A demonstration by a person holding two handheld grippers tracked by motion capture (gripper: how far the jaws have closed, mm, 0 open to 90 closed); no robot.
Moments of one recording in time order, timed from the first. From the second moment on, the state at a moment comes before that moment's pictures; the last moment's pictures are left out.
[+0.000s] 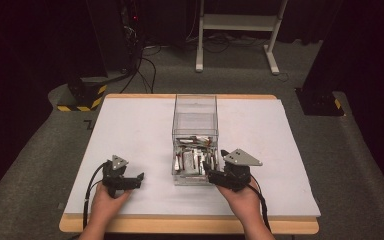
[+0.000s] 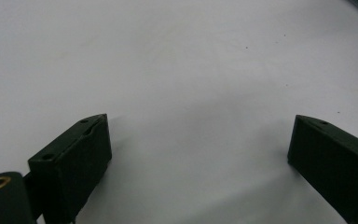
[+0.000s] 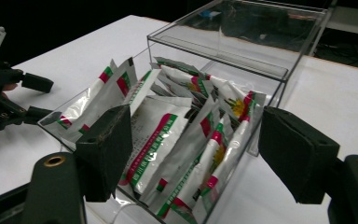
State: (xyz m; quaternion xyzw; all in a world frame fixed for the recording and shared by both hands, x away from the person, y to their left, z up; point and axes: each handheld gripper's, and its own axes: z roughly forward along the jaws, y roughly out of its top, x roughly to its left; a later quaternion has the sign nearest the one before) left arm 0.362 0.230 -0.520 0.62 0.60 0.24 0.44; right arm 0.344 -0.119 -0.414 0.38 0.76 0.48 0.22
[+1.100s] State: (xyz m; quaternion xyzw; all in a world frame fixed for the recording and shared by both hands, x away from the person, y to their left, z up) left arm 0.362 0.230 -0.520 0.62 0.60 0.24 0.44; right arm 0.340 -0.086 -0.421 0.36 0.77 0.49 0.17
